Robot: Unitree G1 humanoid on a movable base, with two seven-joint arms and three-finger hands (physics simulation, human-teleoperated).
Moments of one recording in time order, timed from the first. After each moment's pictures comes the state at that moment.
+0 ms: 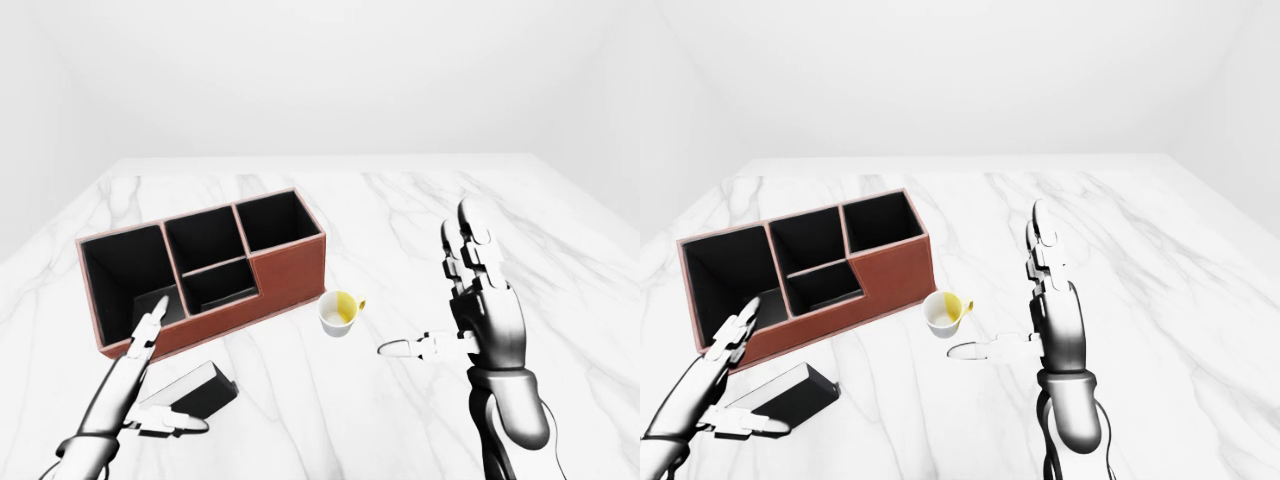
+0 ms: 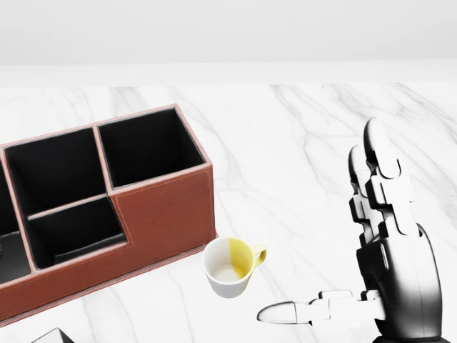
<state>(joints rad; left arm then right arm) 0.30 0.02 0.62 -0.36 0.33 -0.09 -0.68 0.23 -0.01 0.05 -0.73 -0.12 0.09 0.06</state>
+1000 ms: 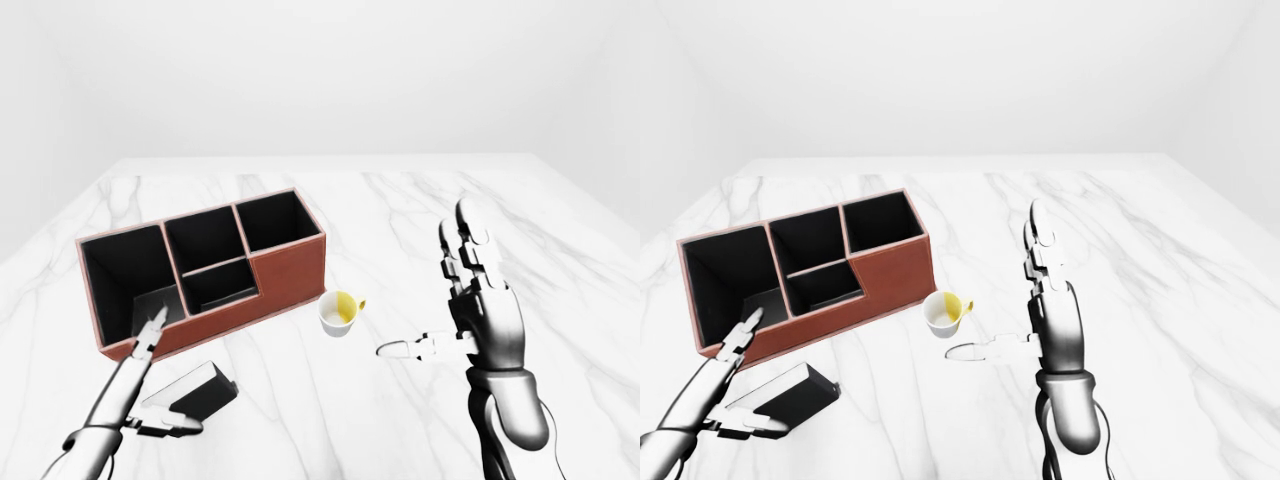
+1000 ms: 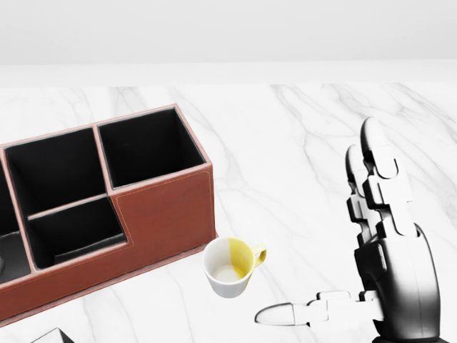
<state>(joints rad) 0.28 0.10 0.59 -0.21 0.44 -0.09 -0.61 0.23 -0.01 0.06 -0.74 -0.12 0.09 0.06</state>
